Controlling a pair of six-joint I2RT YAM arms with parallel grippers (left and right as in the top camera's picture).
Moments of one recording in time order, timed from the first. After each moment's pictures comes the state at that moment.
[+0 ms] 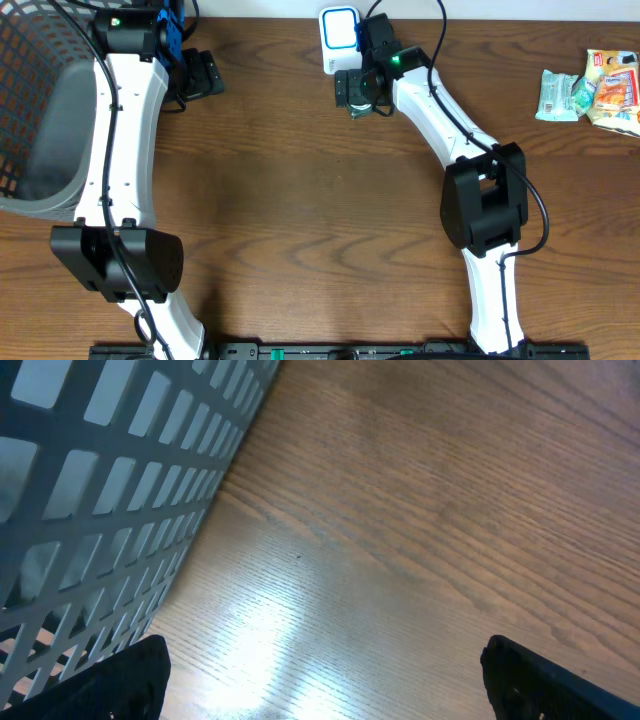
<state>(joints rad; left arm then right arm) -0.04 1.93 2.09 -1.41 -0.17 -0.38 0.38 2.32 2.01 -0.79 0.02 0.36</state>
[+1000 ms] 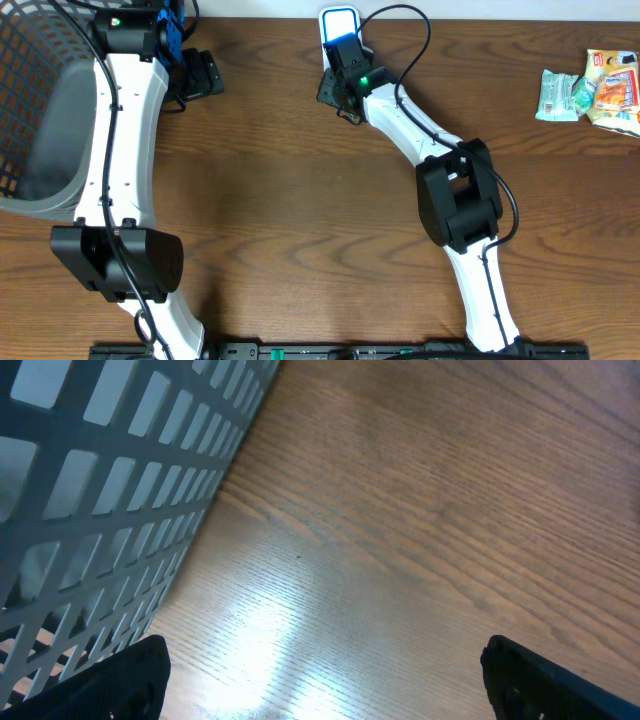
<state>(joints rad) -0.04 1.93 2.09 -1.41 -0.17 -0.38 0.47 2.42 1.99 -0.54 0.05 0.78</state>
